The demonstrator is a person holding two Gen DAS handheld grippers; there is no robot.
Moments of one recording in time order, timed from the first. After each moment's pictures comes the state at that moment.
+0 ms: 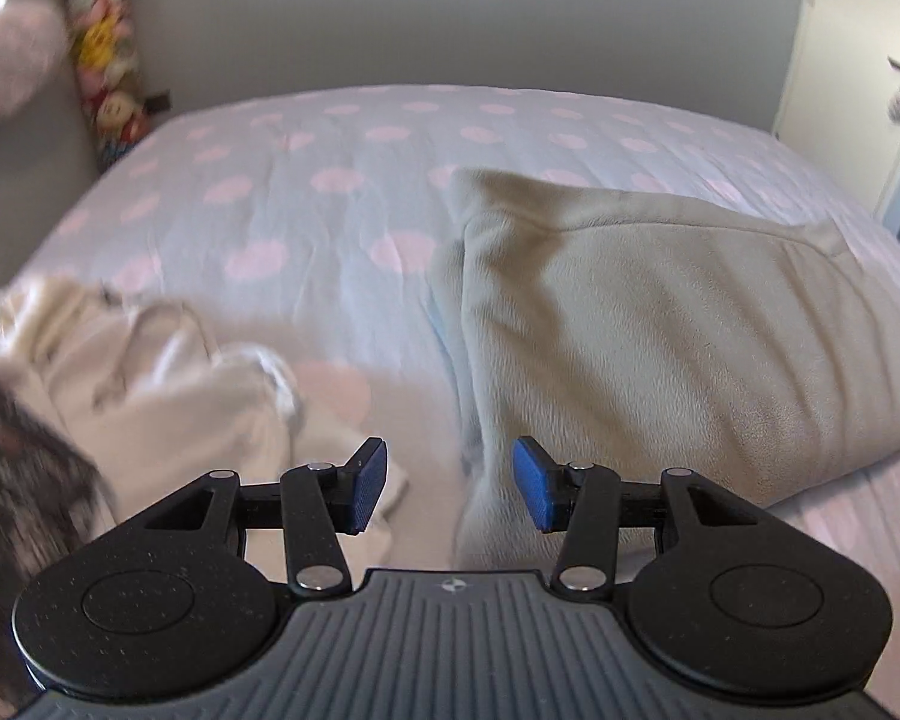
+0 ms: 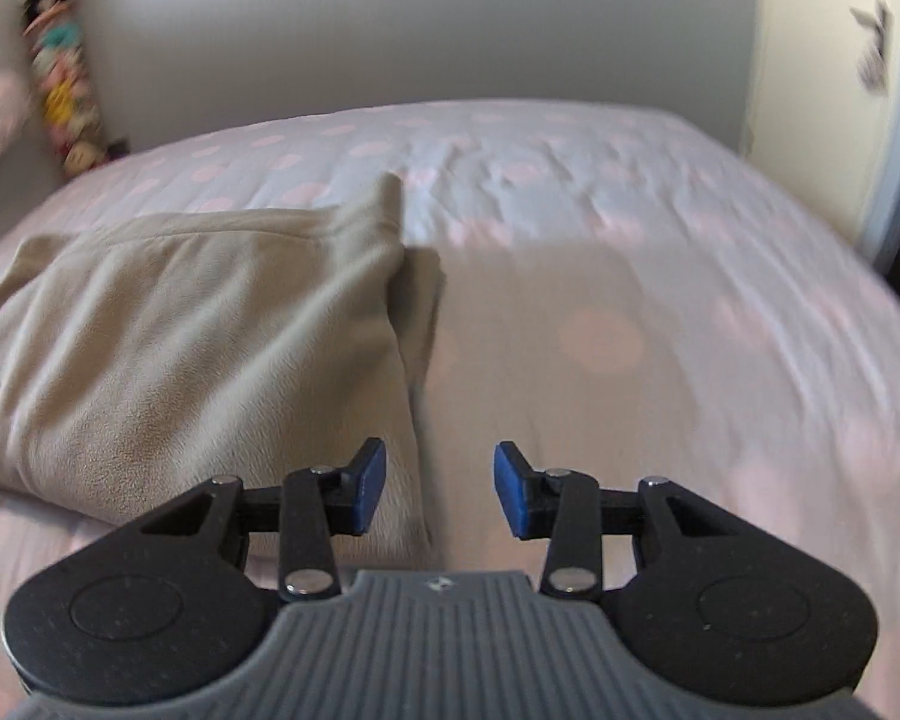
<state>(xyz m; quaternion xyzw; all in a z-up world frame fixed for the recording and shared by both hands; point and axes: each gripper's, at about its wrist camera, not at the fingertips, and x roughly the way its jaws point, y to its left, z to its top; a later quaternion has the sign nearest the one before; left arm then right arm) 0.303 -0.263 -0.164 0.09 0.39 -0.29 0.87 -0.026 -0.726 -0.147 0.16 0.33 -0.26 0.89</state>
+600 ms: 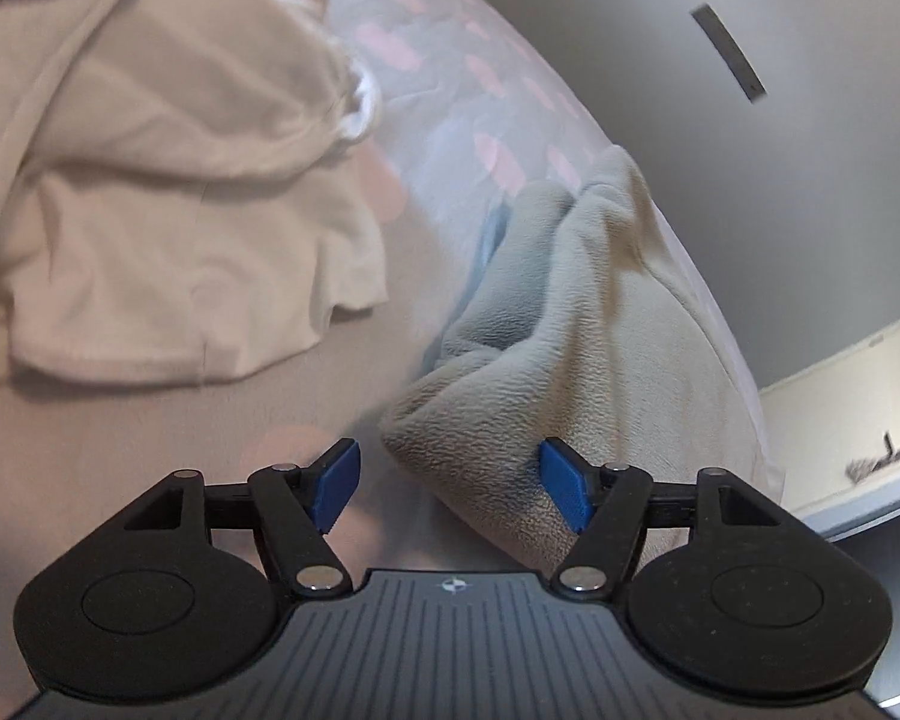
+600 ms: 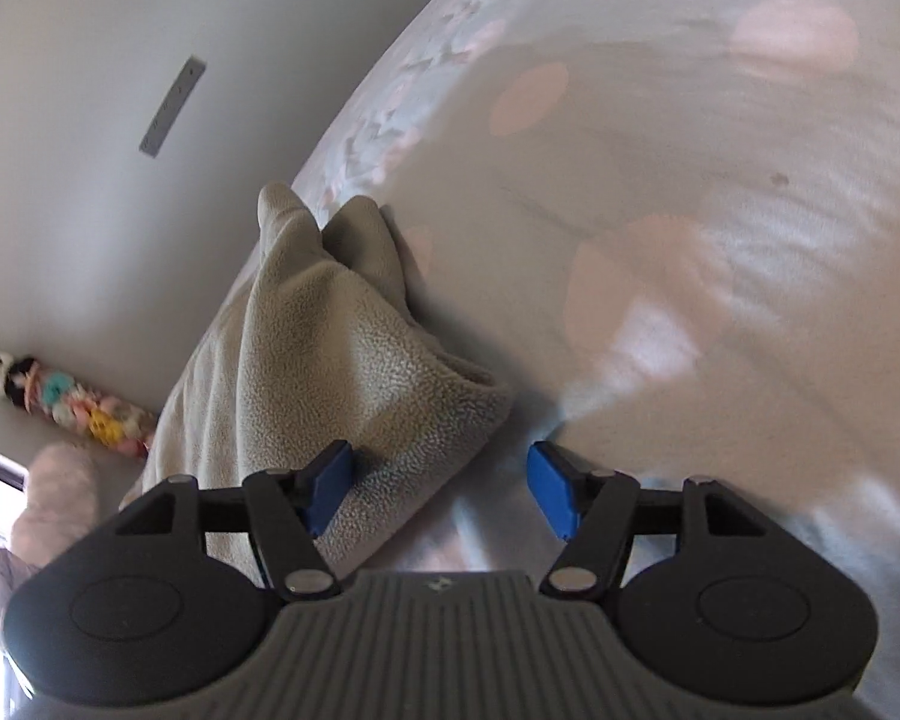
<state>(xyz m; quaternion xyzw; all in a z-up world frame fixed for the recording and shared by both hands) 0.311 -0.221 -0.260 -0.30 0.48 -0.22 0.79 -0.053 -0.719 -0.258 0.53 0.17 -0.24 0.80</state>
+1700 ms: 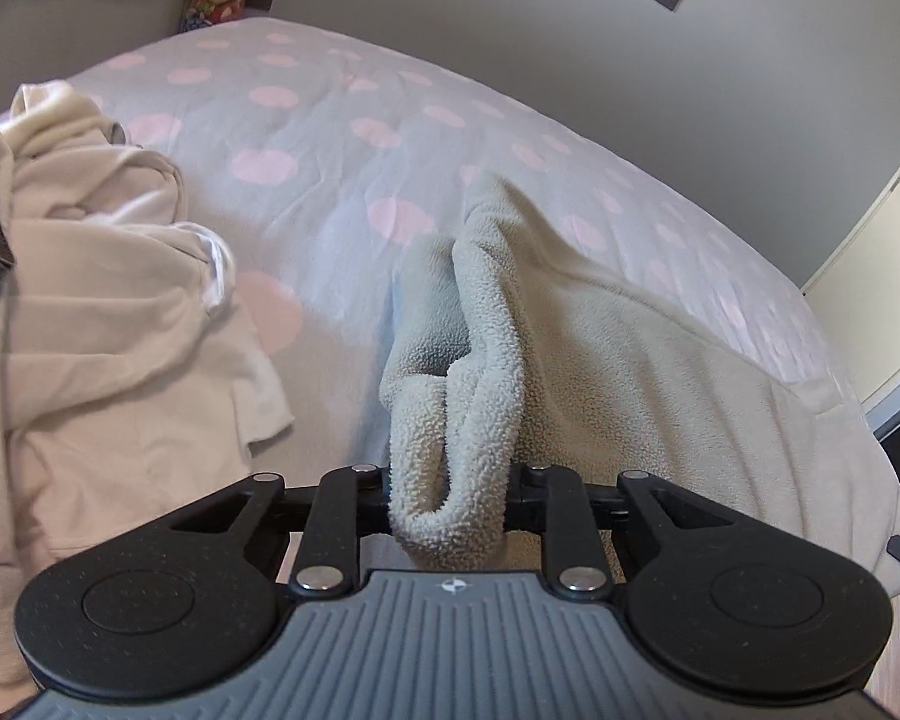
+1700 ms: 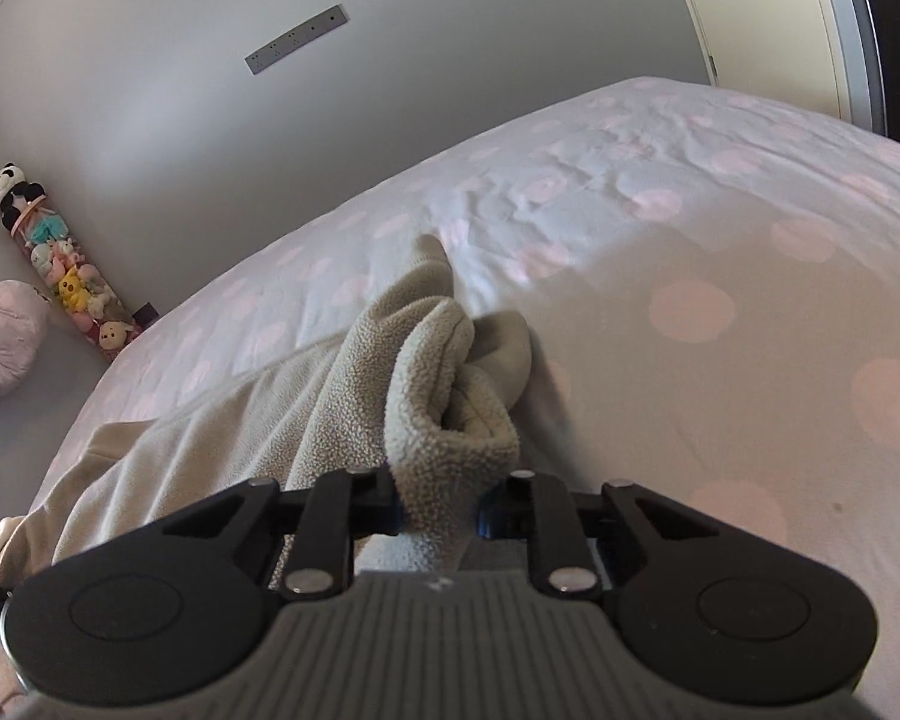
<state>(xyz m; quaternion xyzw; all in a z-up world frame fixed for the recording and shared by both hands) 0.292 -0.278 -0.164 -0.09 0.43 -0.24 0.86 0.005 -0.685 -0.137 0.30 0.23 -0.24 0.89</state>
